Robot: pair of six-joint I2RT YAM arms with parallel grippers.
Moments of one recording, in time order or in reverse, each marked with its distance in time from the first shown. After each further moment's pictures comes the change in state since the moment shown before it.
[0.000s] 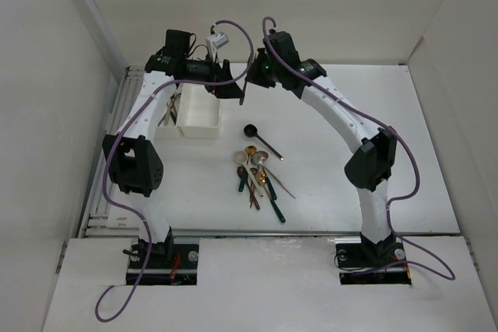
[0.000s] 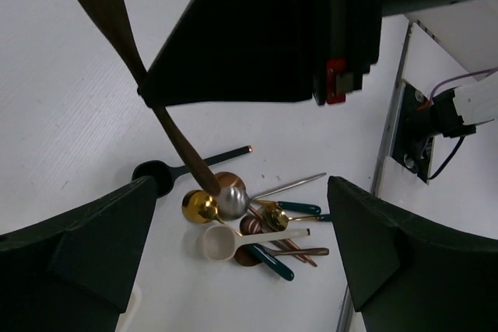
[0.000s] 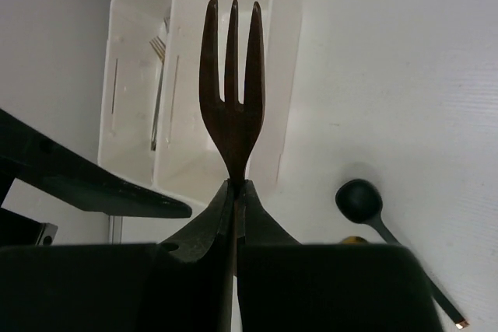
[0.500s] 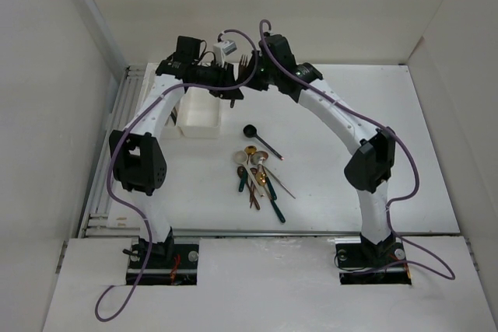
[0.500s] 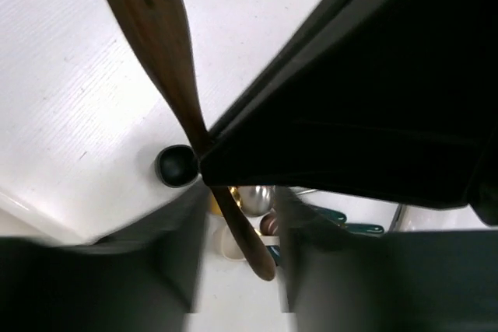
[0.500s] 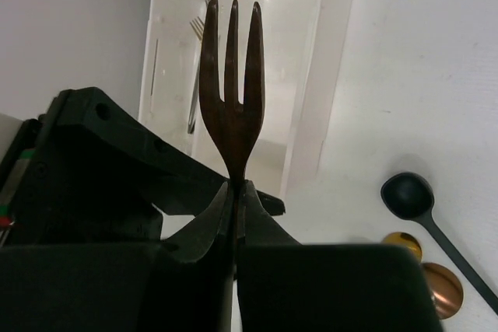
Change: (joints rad) left arm -0.044 0.021 -0.077 0.084 -0.177 -0.079; right arm 0.035 -0.002 -0.037 0.066 -0.083 0.070
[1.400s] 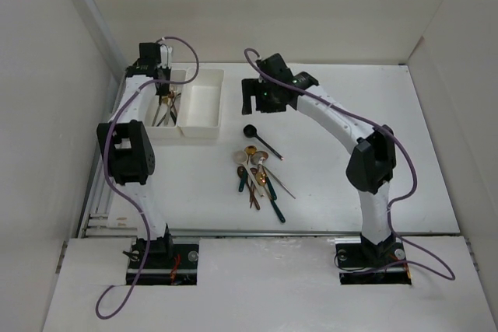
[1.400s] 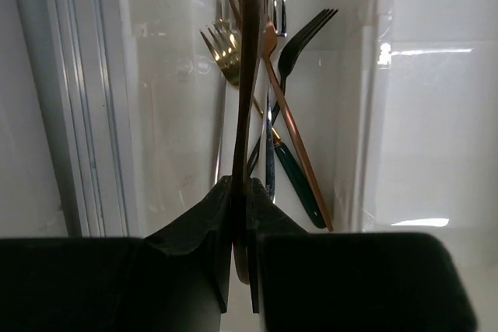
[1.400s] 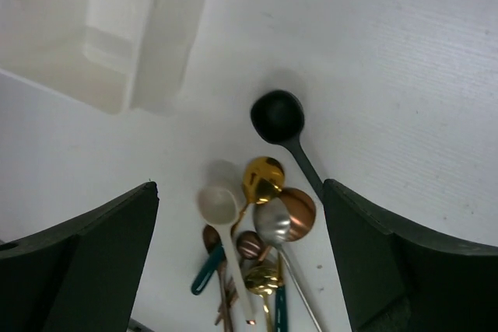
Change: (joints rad) left arm 0.264 0.066 -0.035 0.084 -0.959 0.024; right arm -0.001 -0.032 -0.153 -0.175 0.005 -0.325
